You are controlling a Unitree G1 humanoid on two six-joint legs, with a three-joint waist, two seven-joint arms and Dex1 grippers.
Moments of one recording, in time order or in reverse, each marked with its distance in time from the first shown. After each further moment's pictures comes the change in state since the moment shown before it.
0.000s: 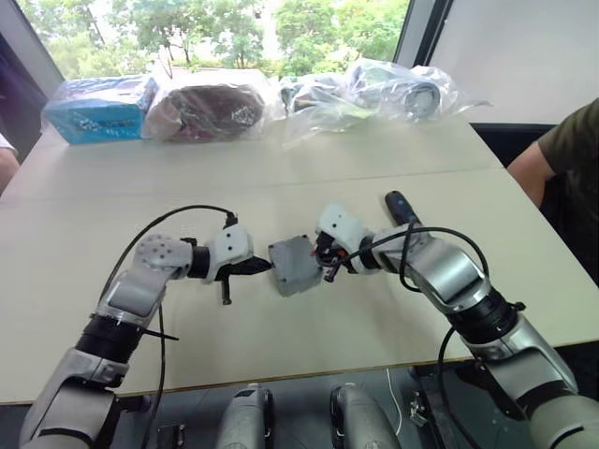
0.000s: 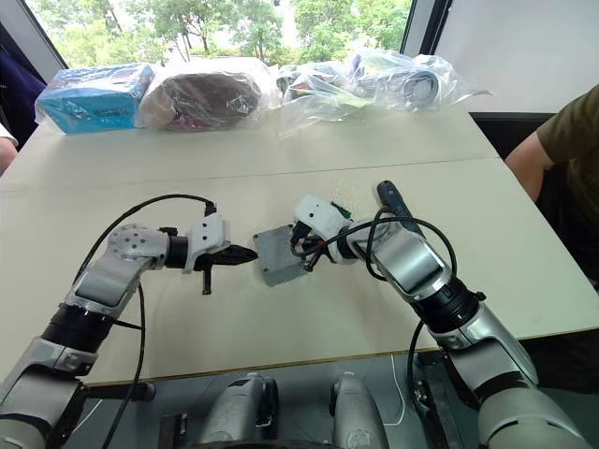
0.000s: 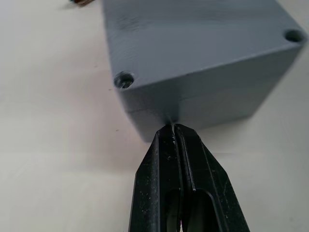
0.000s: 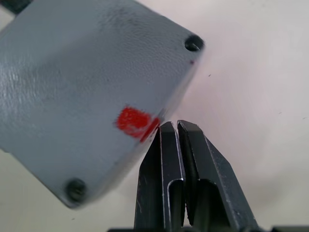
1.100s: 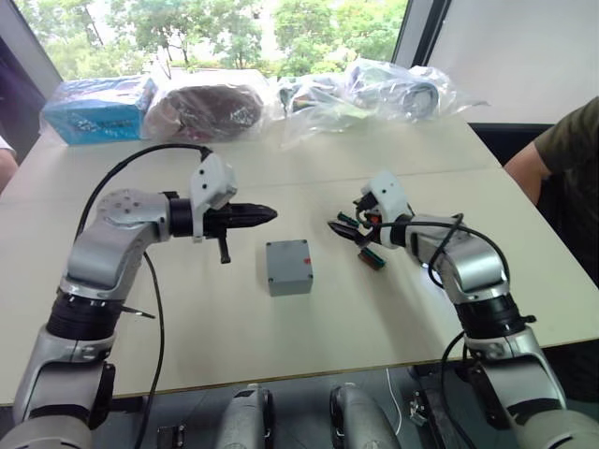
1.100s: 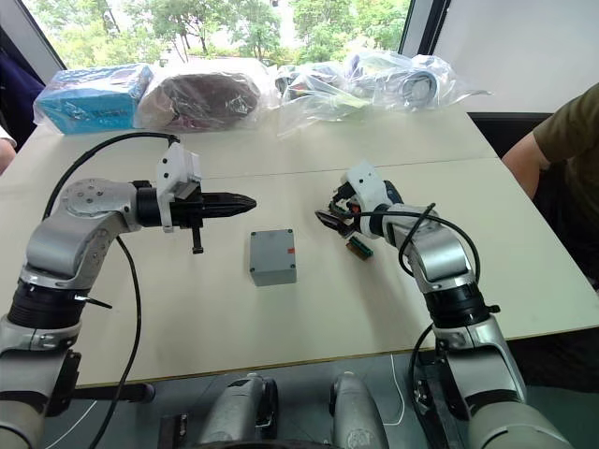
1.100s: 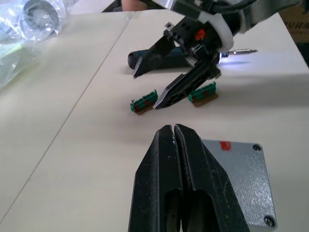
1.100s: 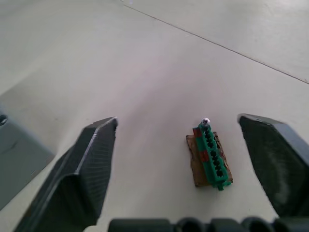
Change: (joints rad) left arm -0.133 0.046 0.167 -0.250 -0.279 0.326 0.035; right arm 0.056 0.090 -0.337 0.290 -0.032 -0.378 -0.083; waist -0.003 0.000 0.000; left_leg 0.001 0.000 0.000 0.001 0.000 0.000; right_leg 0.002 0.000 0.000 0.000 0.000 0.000
